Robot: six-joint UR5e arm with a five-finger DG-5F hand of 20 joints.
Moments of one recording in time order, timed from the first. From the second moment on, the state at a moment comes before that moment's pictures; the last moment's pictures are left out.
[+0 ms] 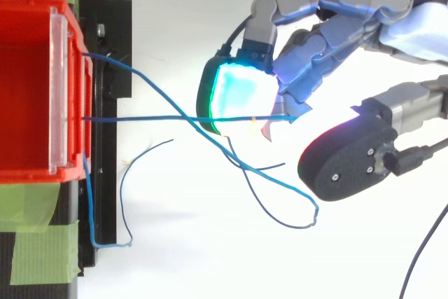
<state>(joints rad) 0.18 -1.76 -1.65 -2.91 -1.19 -0.15</state>
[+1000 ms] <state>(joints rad) 0.19 -1.76 -1.65 -2.91 -1.19 -0.15</state>
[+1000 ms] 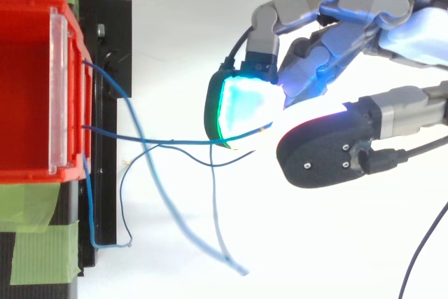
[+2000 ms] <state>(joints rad) 0.19 -1.76 -1.65 -2.99 -1.19 -0.23</state>
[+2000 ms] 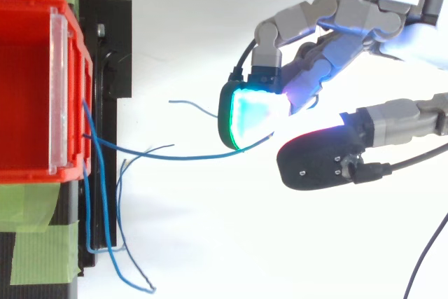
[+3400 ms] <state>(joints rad) 0.26 -1.70 -1.91 -2.95 -1.08 -0.12</state>
